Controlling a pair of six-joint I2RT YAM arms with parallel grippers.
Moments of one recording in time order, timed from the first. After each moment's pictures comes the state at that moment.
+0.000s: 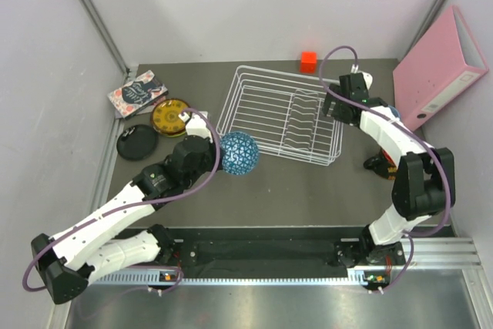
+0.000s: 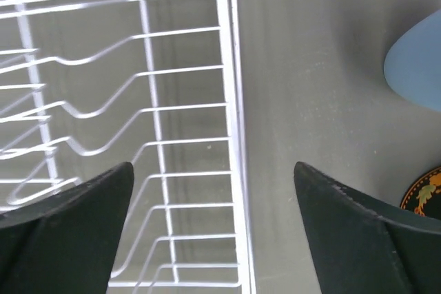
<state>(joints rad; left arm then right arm) -0.82 0.91 0.85 -0.44 -0.38 -0.56 0.21 1.63 1.23 -0.46 0.26 0.47</state>
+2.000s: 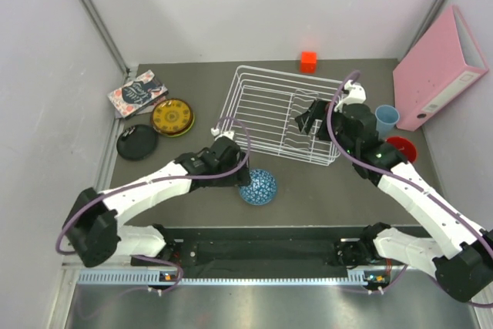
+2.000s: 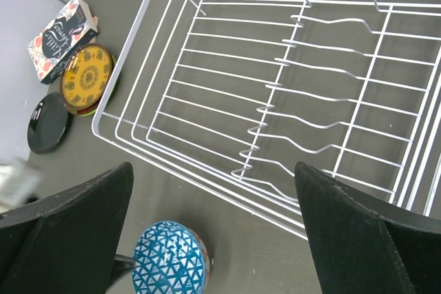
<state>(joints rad) -0.80 1.29 0.82 -0.50 -0.10 -0.75 0.53 1.02 0.91 -0.22 0.14 0.55</state>
